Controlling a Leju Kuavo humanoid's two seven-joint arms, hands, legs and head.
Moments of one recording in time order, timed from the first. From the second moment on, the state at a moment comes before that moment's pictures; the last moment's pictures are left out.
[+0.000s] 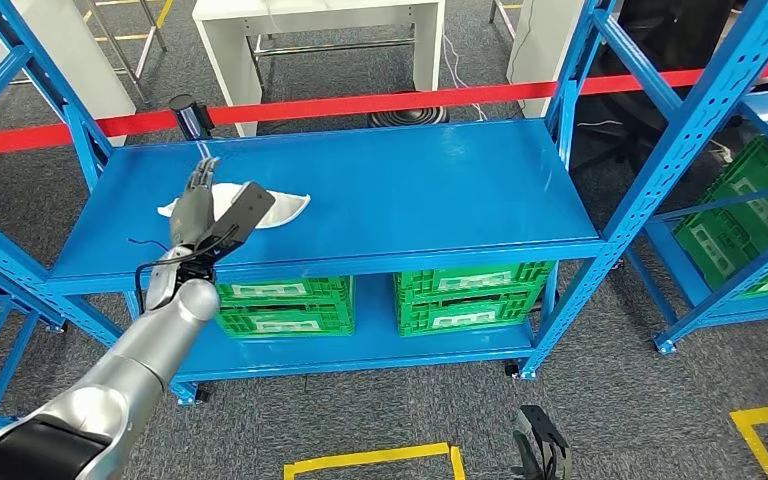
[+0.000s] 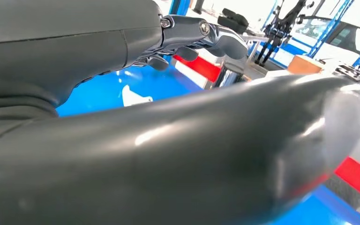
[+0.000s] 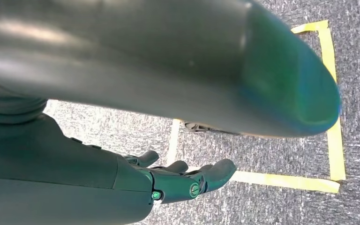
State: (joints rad) left arm -0.80 0.02 -0.46 -0.28 -0.60 0.30 -0.44; right arm -0.01 0.02 -0.04 -0.15 0.02 0.04 -0.03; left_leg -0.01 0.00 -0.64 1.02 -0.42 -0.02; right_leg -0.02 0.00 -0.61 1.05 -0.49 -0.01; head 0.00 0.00
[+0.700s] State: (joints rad) left arm -0.81 0.05 -0.47 -0.28 -0.62 0.28 -0.43; right arm -0.02 0.01 -0.04 -0.15 0.03 0.04 -0.02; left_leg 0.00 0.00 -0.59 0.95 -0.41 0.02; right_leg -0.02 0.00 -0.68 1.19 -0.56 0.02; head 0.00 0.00
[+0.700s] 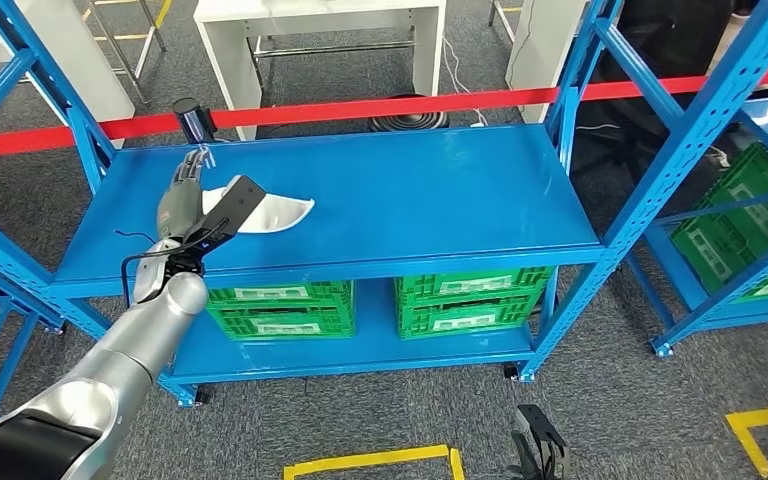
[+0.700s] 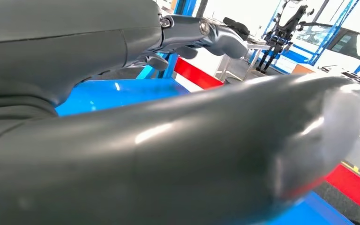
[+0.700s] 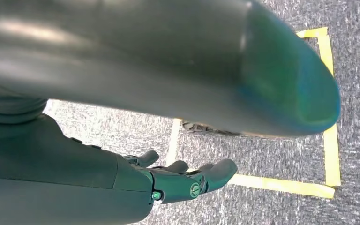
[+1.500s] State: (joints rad) left arm -0.81 0.03 -0.47 -0.28 -0.63 0.26 -0.43; right arm -0.01 0.02 -0.04 -0.15 0.02 0.04 -0.02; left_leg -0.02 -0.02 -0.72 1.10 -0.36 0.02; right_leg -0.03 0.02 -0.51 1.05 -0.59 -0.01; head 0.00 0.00
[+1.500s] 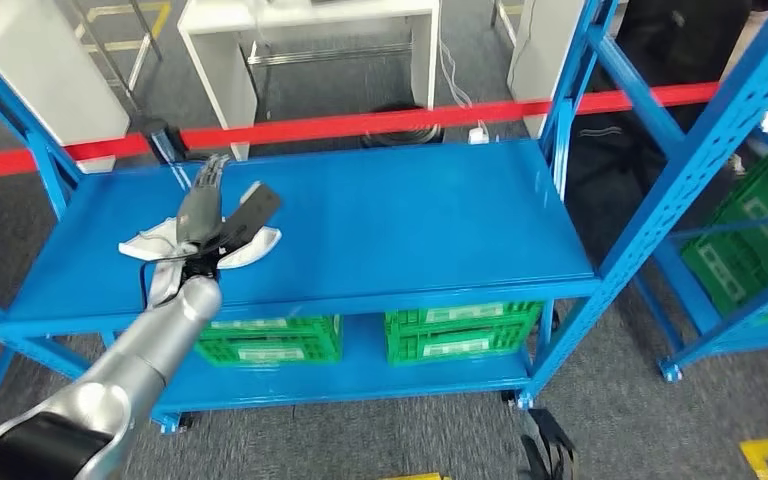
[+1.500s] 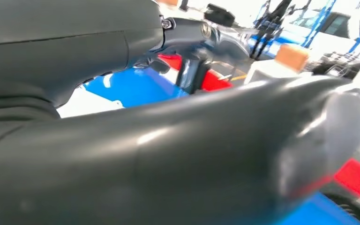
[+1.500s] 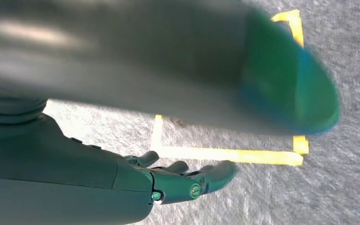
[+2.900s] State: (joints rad) left arm -0.83 0.19 -0.53 -0.26 -0.71 -0.03 -0.44; right arm -0.01 0.02 -0.05 -0.15 0.00 0.03 -0.01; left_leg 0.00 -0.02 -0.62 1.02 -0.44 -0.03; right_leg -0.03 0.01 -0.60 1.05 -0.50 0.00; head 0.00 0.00
